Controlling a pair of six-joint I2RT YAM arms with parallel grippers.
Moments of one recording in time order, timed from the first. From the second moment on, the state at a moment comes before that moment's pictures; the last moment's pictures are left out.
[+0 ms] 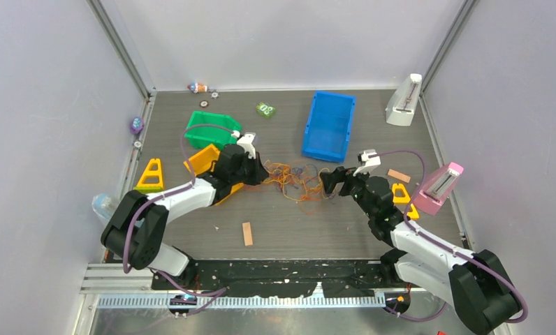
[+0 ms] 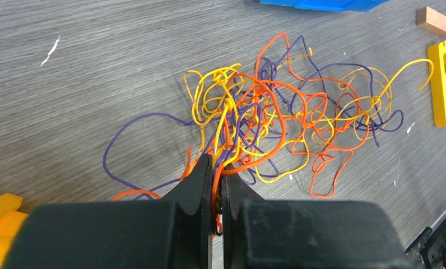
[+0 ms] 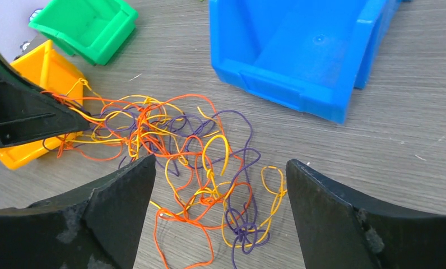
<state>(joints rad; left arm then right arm) -0.54 1.47 0.71 0.19 0.15 -0.42 0.47 0.95 0.24 0.54 0.07 0.36</state>
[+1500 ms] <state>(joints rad) -0.67 1.70 1.16 -0.38 0.25 -0.25 0.47 1.01 0.27 0.47 0.03 0.41</state>
